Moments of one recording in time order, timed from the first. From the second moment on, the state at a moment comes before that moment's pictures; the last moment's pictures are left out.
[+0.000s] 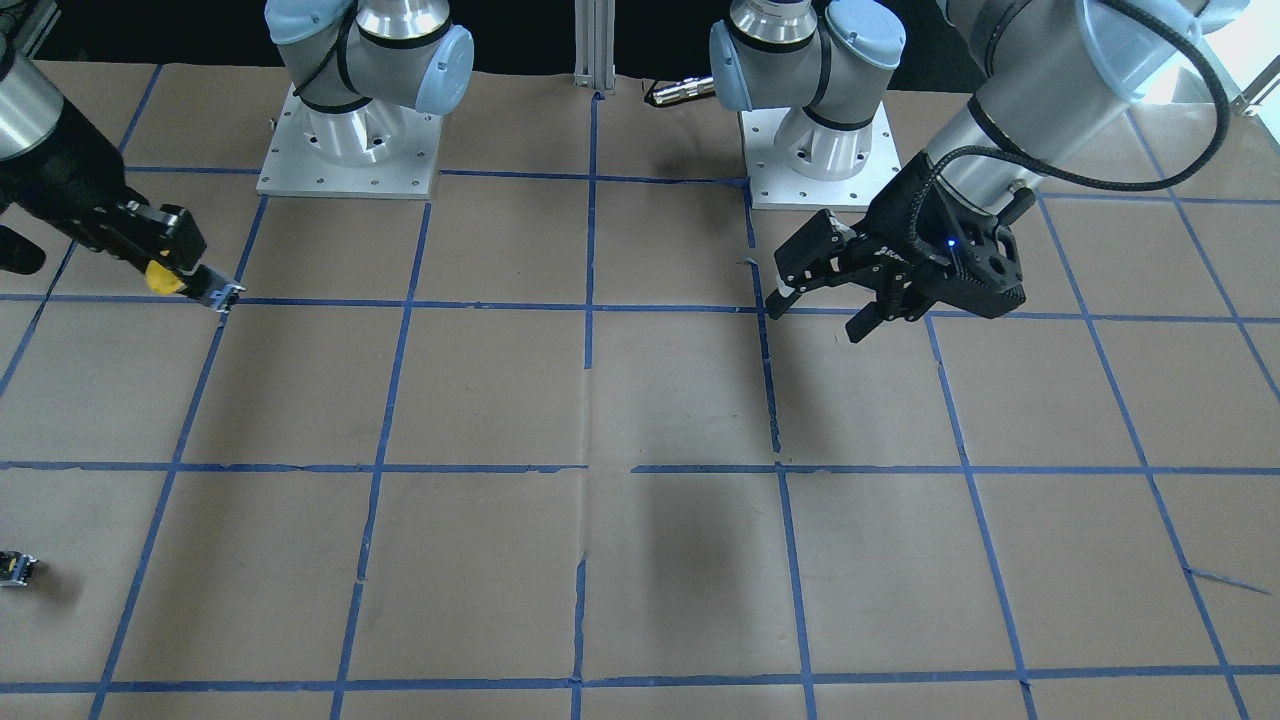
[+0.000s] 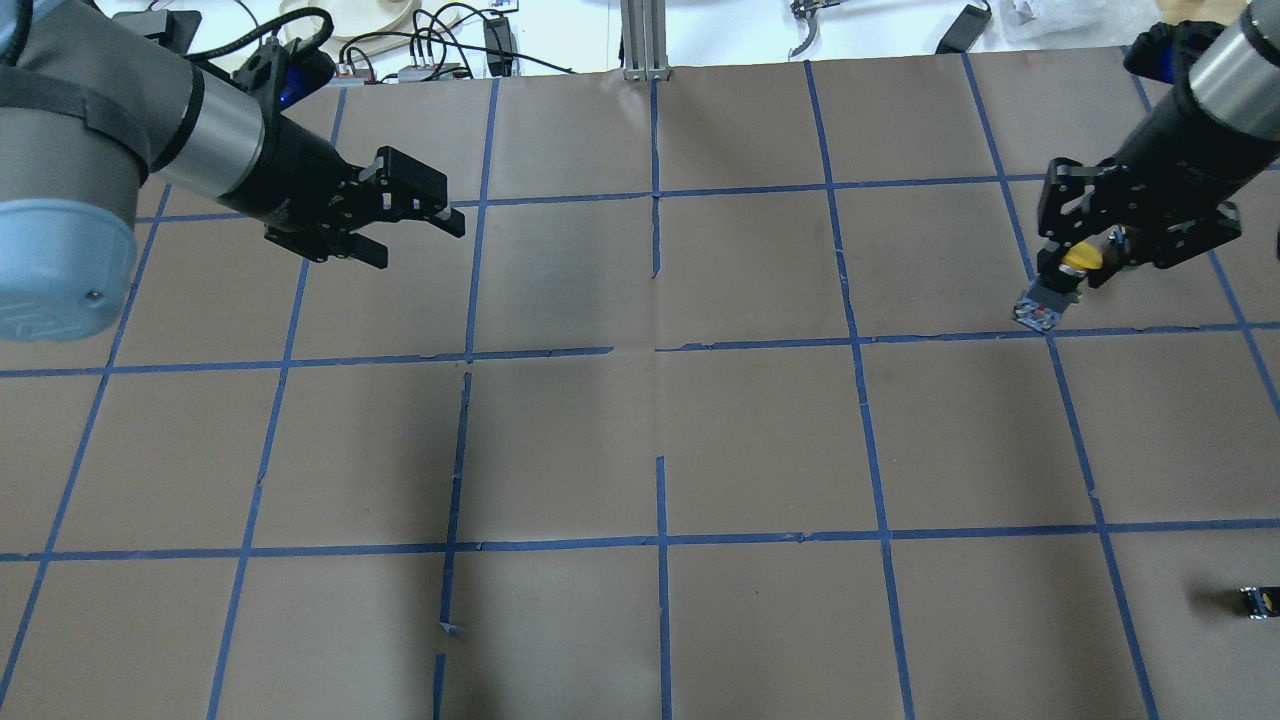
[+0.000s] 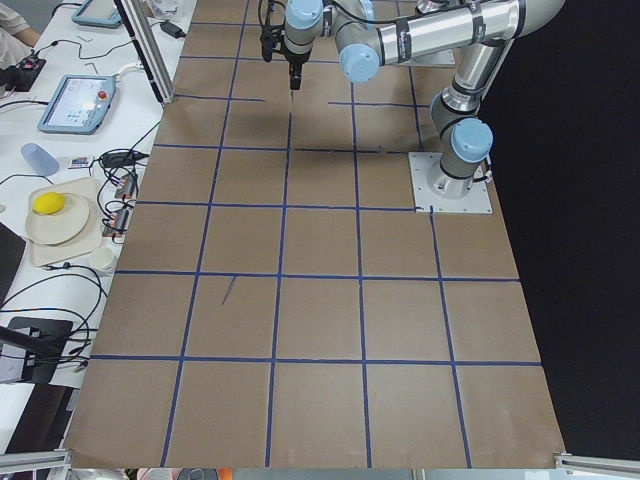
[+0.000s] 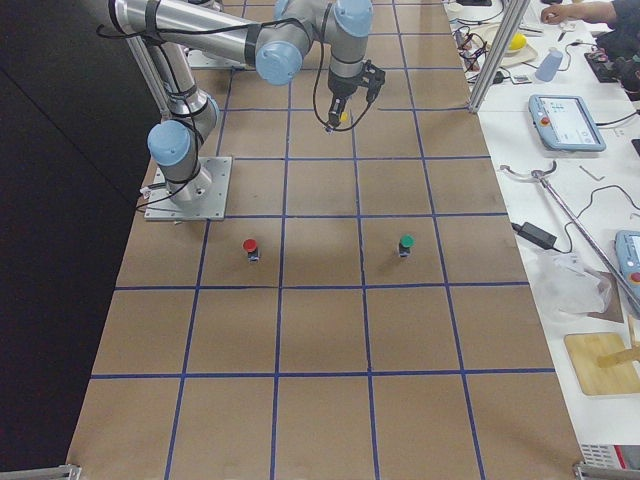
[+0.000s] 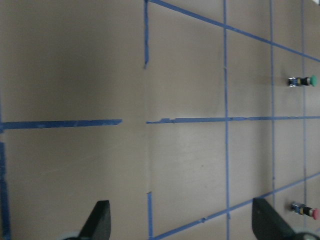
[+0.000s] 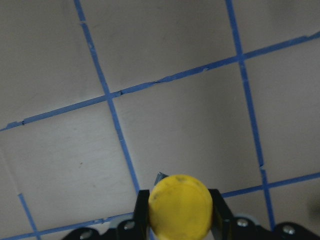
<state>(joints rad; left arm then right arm) -1.43 -1.56 -1.75 -1.32 1.18 0.08 1.22 -1.61 1.71 -1.62 -1.50 -0.12</state>
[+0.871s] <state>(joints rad) -1.51 -1.55 -1.50 -1.57 1.61 0.08 0.93 -1.61 1.99 -2.10 -1.54 -0.81</state>
